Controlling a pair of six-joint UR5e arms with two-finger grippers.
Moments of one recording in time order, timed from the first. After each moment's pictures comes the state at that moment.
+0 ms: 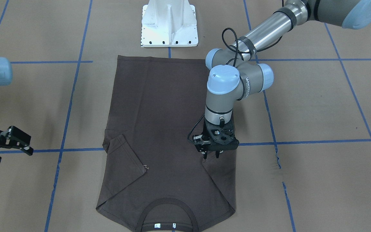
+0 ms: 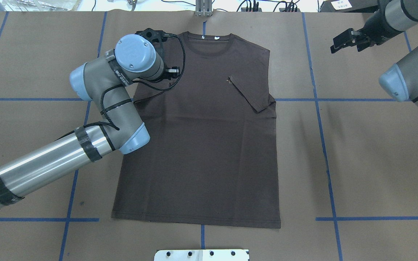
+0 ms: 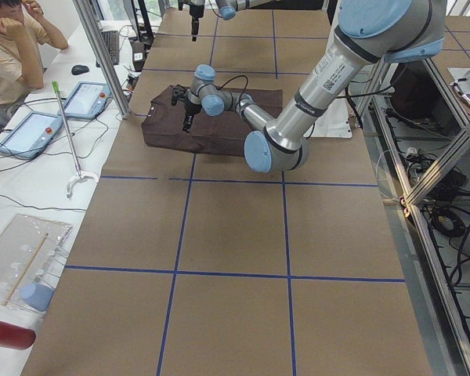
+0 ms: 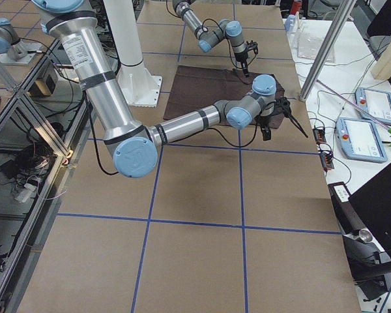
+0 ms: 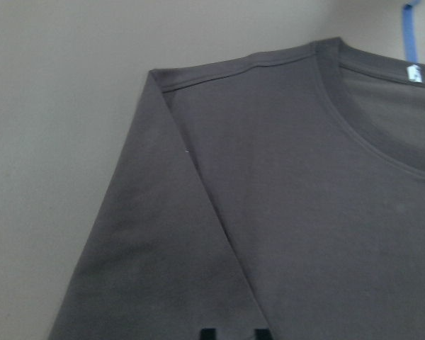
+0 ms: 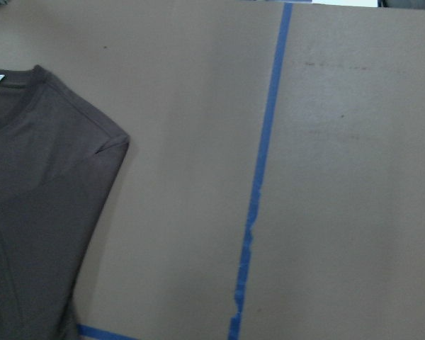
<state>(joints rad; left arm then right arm) -0.69 -2.35 -1.31 -1.97 -1.68 -1.13 1.12 -1.16 1.54 -1.16 2.24 0.70</state>
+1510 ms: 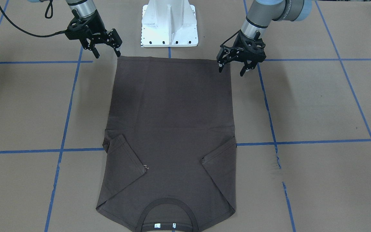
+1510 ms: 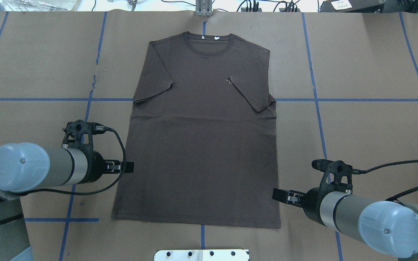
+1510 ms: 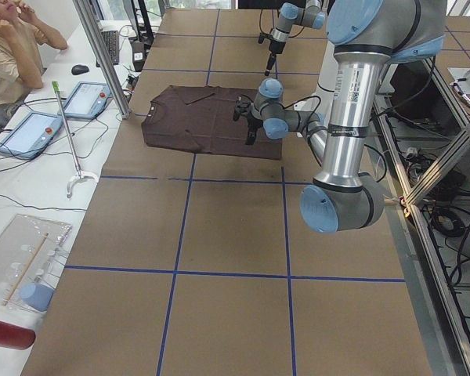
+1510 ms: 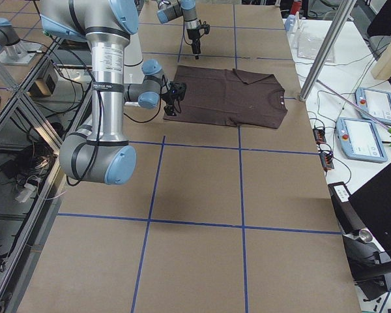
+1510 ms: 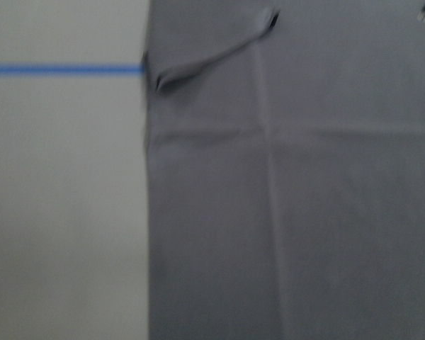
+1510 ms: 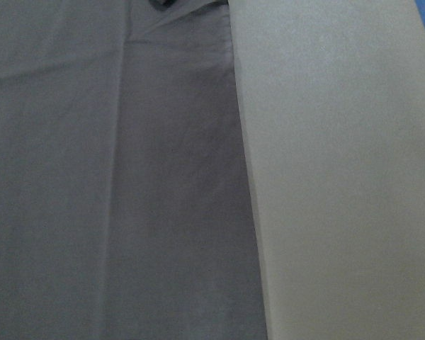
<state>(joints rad) -0.37 -1.69 -2.07 -1.97 -1.67 -1.31 0.16 -1.62 2.22 -1.17 1.42 1.64</state>
